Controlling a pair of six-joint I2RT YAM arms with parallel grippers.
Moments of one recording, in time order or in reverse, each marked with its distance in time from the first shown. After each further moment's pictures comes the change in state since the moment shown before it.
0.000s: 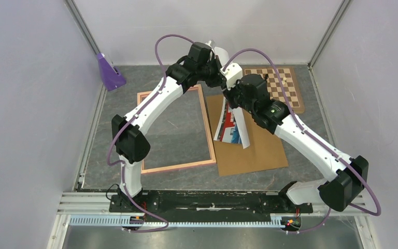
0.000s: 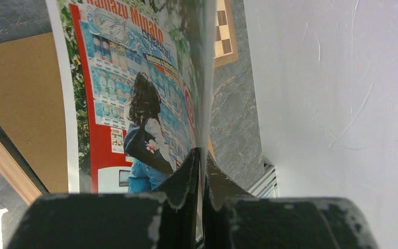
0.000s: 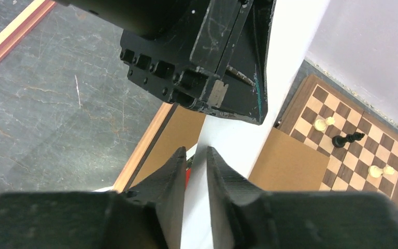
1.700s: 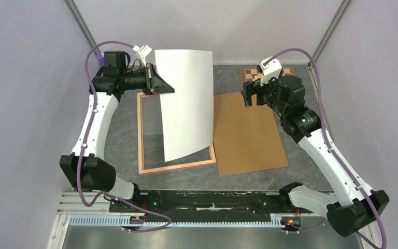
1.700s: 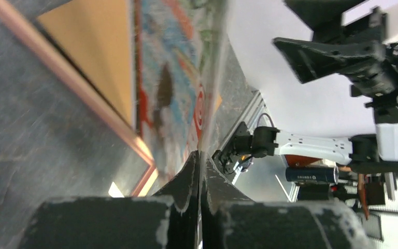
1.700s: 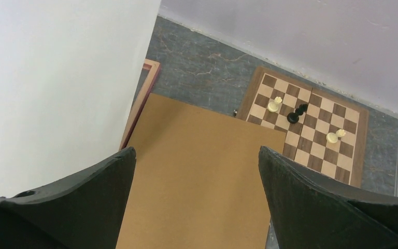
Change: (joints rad) left arm 0.537 -0.493 -0.440 -0.111 0.758 0.481; right arm -0.233 -0.237 -0.099 -0.001 -0.095 0.064
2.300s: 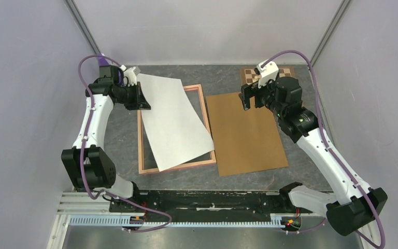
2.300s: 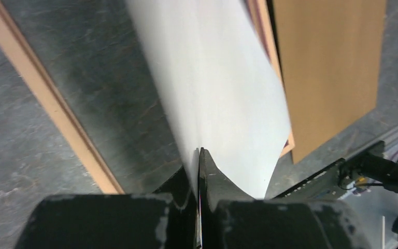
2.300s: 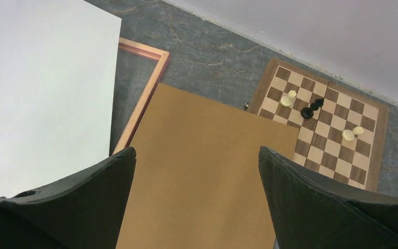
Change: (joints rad) left arm 0.185 0.006 -0.195 -0.198 -0.420 0.318; right arm -0.006 0.011 -0.034 0.010 -0.051 0.008
